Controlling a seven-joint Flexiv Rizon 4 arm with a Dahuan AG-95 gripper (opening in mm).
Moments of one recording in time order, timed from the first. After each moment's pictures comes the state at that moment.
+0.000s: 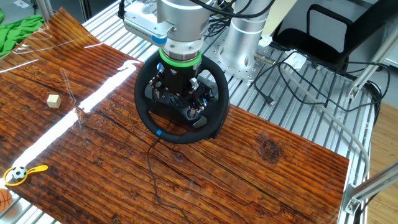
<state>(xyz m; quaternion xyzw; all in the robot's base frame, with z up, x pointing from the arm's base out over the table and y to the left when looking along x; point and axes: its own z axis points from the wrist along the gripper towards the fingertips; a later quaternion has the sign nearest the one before) 0.501 0.000 0.170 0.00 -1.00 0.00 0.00</state>
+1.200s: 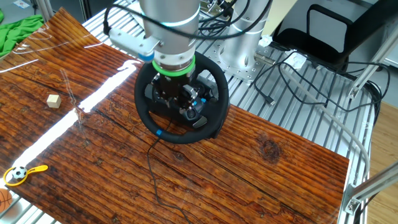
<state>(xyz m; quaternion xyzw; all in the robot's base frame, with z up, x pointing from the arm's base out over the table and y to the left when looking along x) 0.497 0.000 0.170 0.00 -1.00 0.00 0.06</state>
